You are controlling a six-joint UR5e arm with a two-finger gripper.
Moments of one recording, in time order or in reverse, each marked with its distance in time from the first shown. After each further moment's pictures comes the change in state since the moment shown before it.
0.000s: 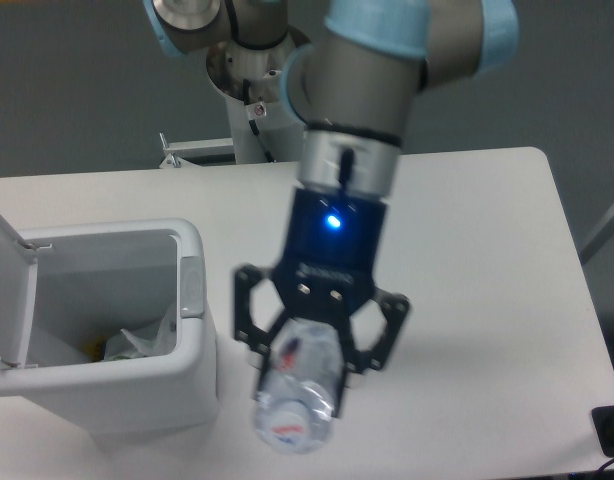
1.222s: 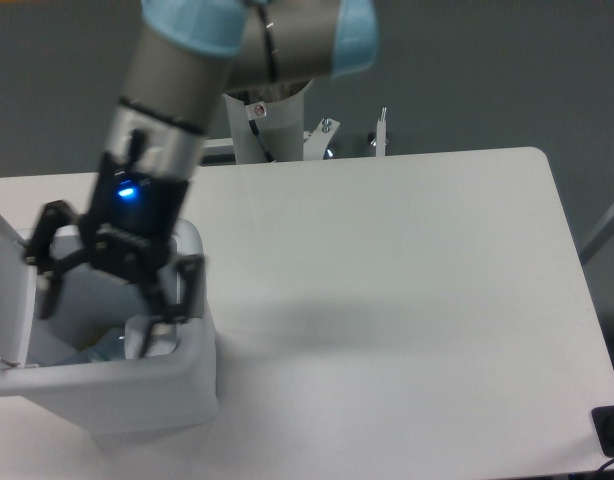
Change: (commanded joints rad) arm 0.036 0.098 -0.193 0.000 0.009 -0.101
